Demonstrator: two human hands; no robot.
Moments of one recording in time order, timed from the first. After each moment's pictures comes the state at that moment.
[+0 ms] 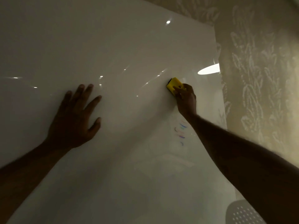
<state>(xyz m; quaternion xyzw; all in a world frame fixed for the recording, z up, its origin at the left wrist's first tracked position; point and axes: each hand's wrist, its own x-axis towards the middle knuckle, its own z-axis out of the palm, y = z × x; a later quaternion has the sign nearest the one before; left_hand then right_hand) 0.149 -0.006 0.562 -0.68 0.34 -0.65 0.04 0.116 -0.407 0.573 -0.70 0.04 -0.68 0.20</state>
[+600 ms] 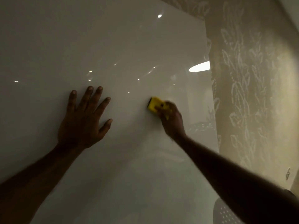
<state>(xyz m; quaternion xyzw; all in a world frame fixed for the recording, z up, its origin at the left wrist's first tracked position) 0.165 -0.076 0.532 -0.68 0.30 -0.67 0.08 0.111 -0.384 0.486 -0.72 -0.05 -0.66 0.19</state>
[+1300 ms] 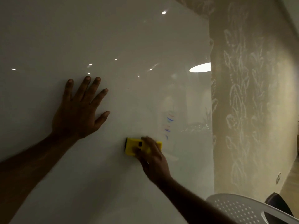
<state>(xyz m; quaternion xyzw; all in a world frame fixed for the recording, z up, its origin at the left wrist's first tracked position) 0.169 -0.076 0.531 -0.67 0.29 -0.67 0.08 0.104 -0.320 0.351 -0.75 -0.14 -0.63 0.12</state>
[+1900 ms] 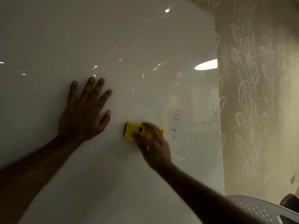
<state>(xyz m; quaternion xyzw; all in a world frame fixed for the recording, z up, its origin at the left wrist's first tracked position) 0.167 -0.077 0.530 -0.67 0.29 -0.68 0.08 0.106 -0.303 0.400 -0.75 -0.11 -0.64 0.10</state>
